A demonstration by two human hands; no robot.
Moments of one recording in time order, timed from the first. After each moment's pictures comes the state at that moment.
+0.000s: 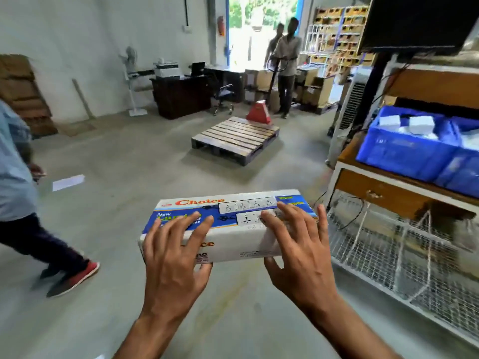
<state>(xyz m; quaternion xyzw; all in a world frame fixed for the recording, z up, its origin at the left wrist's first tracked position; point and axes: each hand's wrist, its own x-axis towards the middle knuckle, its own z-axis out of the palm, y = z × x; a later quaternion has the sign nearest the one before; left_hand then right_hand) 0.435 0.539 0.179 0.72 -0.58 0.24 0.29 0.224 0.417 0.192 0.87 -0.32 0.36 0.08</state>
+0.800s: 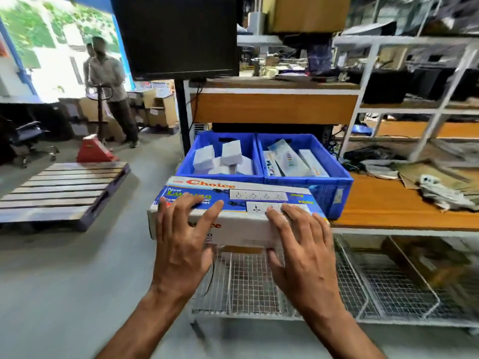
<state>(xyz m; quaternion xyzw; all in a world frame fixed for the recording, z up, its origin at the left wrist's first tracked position) 0.092 -0.037 0.237 0.47 -0.76 0.18 0.40 -0.135 0.012 0.218 0.70 -0.60 0.32 0.21</state>
